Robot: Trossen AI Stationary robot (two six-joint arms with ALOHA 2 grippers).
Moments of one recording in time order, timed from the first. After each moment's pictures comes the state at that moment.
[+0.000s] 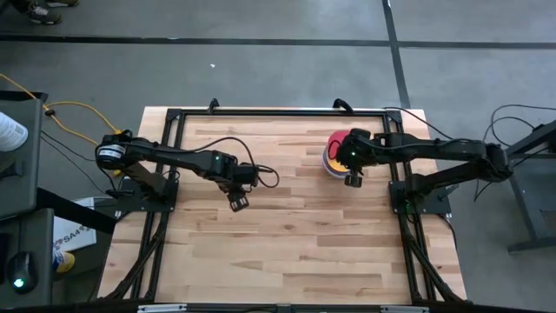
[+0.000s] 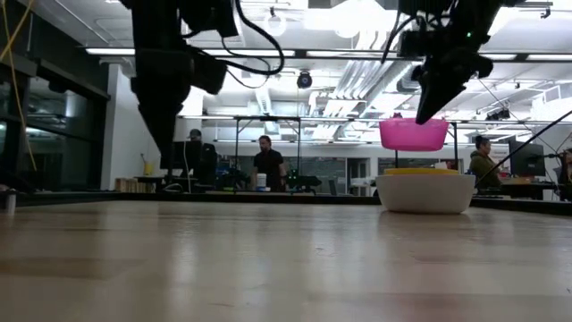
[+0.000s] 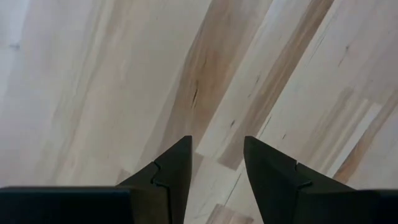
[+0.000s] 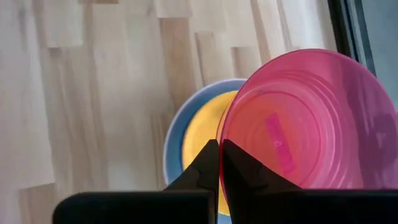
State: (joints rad) left arm -0.02 1.52 1.11 -0.94 -0.08 -0.48; right arm -0.20 1.15 0.91 -0.84 0.20 -0.12
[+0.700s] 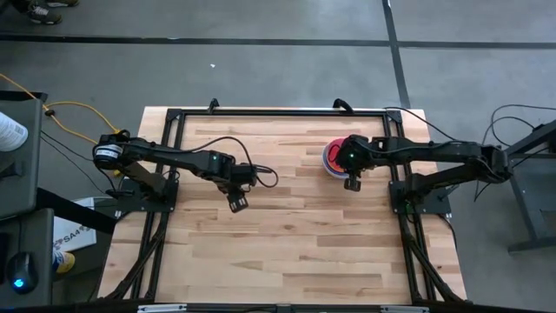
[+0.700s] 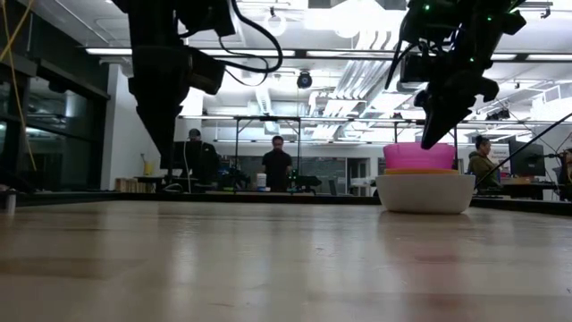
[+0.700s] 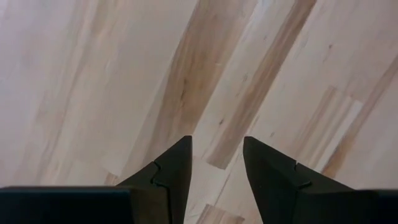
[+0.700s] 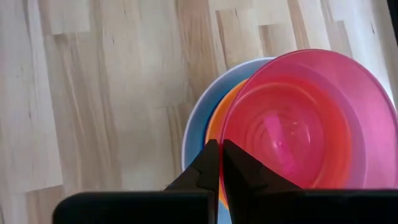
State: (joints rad) left arm -0.02 1.49 1.07 -0.89 -0.05 -0.48; right arm -0.25 1.15 0.77 -0.71 0.09 -0.10
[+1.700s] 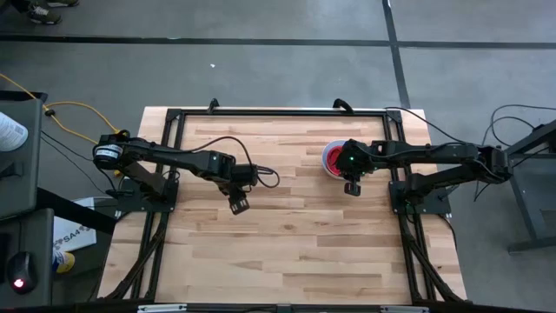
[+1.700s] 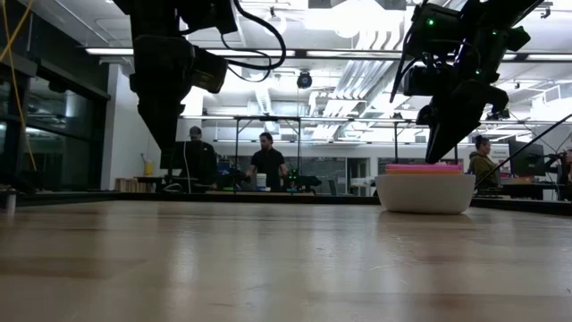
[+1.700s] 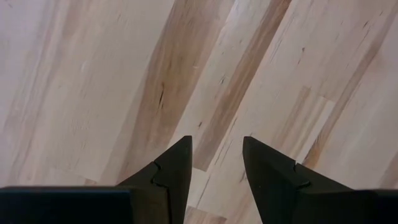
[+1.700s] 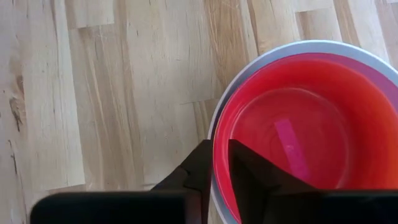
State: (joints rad) left arm -0.02 1.49 1.07 -0.86 0.02 -0.48; right arm -0.26 1.15 0.67 -0.61 -0.01 -0.08
